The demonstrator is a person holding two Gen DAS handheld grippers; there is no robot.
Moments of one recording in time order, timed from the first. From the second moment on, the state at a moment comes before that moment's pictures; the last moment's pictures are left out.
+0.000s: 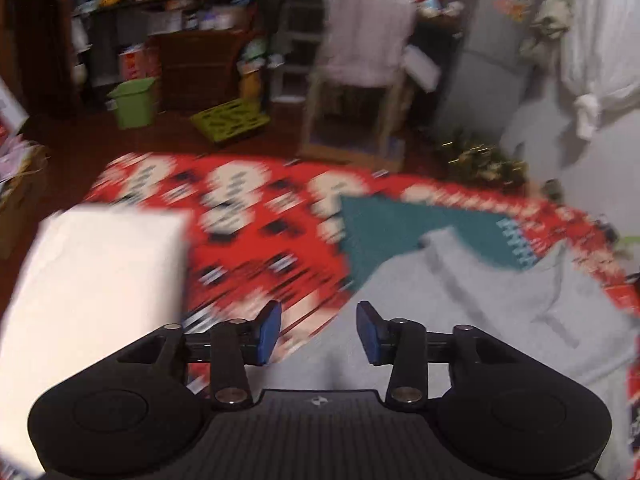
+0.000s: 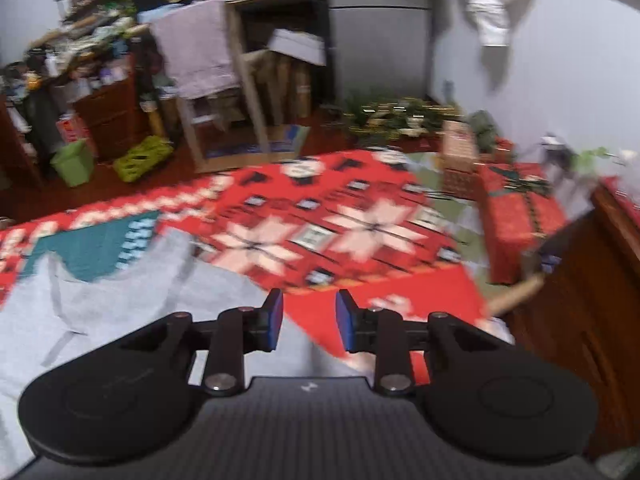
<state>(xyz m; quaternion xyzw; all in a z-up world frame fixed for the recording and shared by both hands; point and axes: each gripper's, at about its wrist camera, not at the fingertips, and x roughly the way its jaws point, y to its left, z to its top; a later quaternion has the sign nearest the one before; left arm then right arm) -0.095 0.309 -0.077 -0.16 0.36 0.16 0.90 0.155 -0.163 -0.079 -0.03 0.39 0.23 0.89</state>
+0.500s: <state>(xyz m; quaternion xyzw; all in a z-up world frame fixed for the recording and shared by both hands) 0.031 0.300 -0.148 -0.12 0.40 -0.01 0.91 0.216 -0.029 -0.140 -0.15 0.40 0.35 0.83</state>
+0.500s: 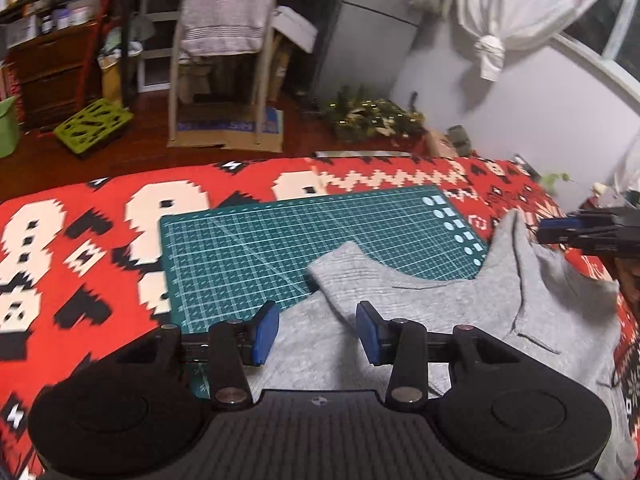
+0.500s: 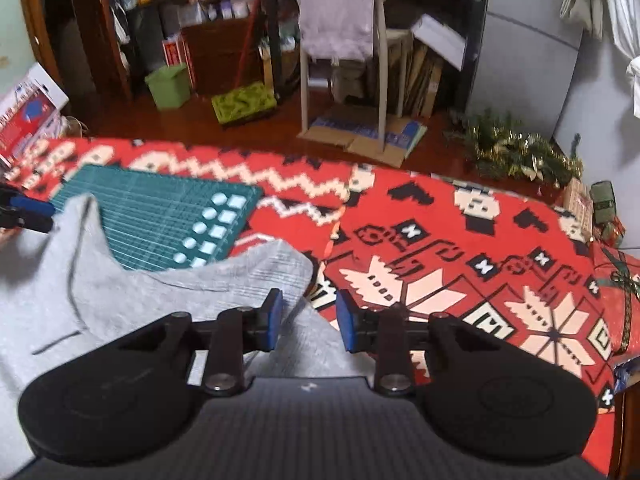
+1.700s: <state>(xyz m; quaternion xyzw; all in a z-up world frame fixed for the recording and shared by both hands) 0.034 0.329 -0.132 -0.12 0.37 0.12 0.91 0.239 -0.016 -0.105 -0.08 0.38 0.35 0.85</state>
